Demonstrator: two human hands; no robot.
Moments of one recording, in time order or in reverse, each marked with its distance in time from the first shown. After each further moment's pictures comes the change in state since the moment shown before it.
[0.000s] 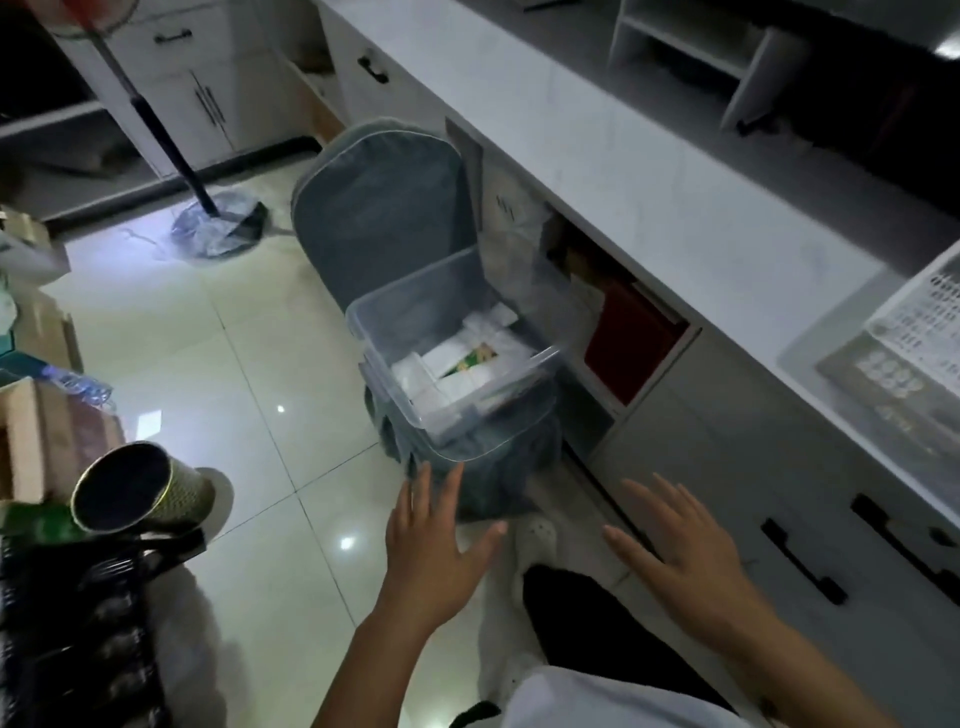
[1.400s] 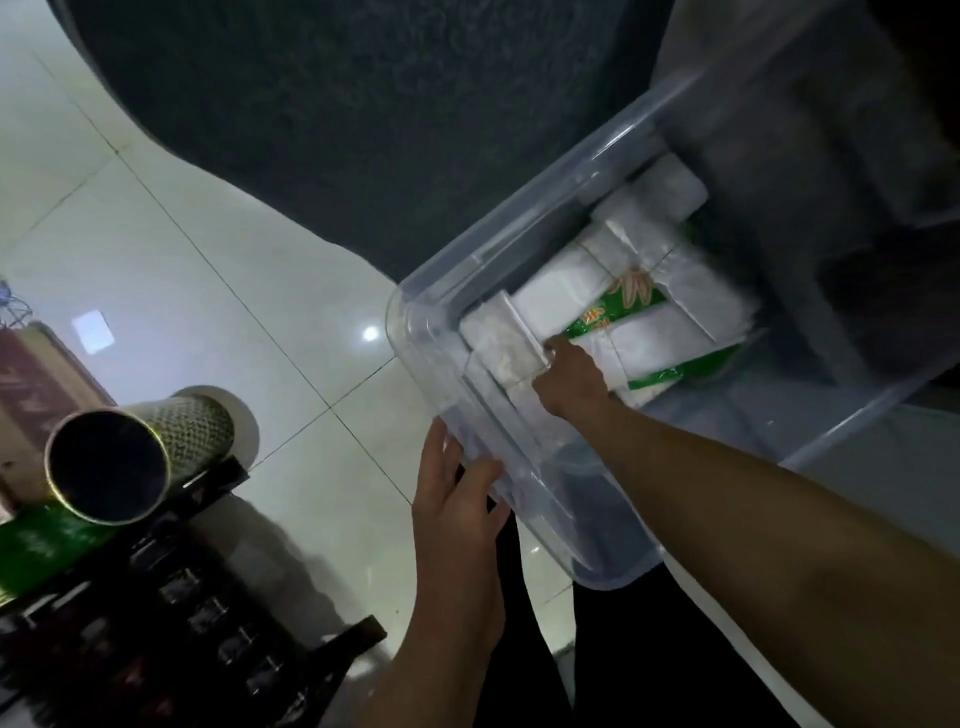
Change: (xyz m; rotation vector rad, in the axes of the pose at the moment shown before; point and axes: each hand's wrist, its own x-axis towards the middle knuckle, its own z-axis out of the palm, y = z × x) left_hand 0.378 -0.119 -0.098 -1.214 -0.001 -0.712; right_hand 0.555 -0.154 0.307 0.064 -0.355 0.447
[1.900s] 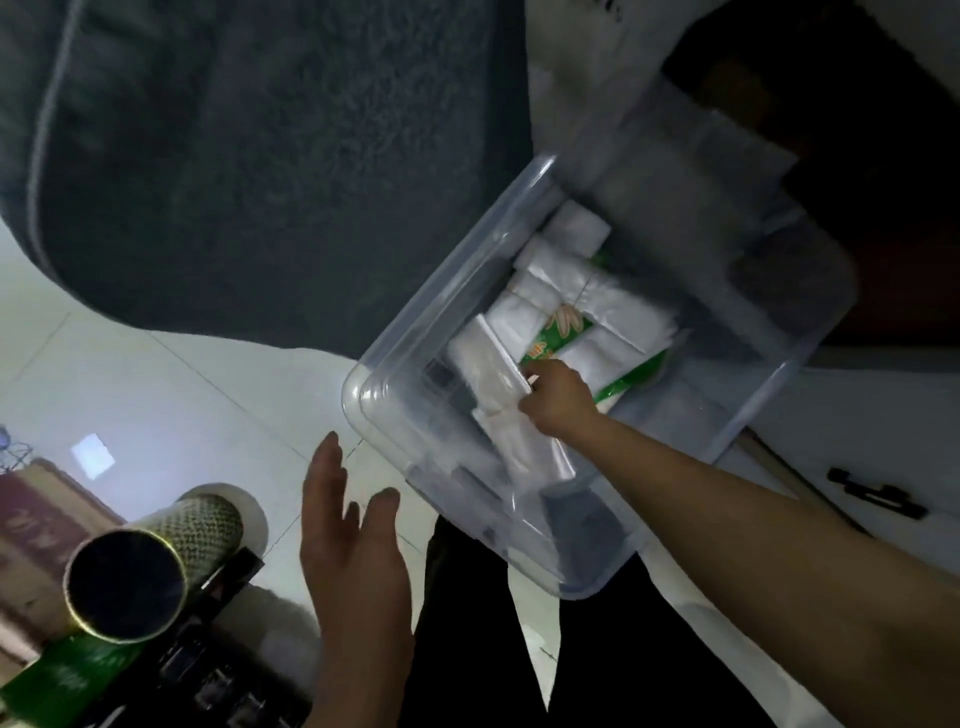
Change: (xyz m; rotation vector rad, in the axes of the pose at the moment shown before) left_hand -0.013 0.054 -0.013 0.318 0.213 0.368; right_hand -0.041 0.006 -0.074 0.240 0.057 -0.042
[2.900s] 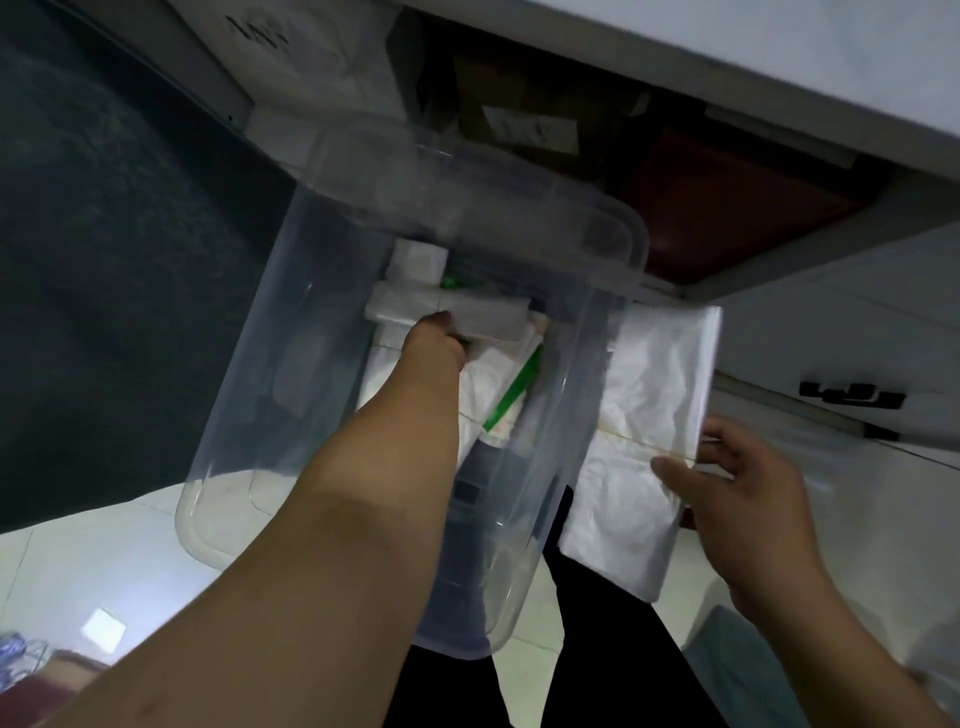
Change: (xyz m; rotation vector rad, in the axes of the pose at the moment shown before) left_hand 0.107 -0.054 0.354 -0.201 -0.373 -0.689; right_hand -0.173 0.162 -0.115 0.976 0.608 0.194
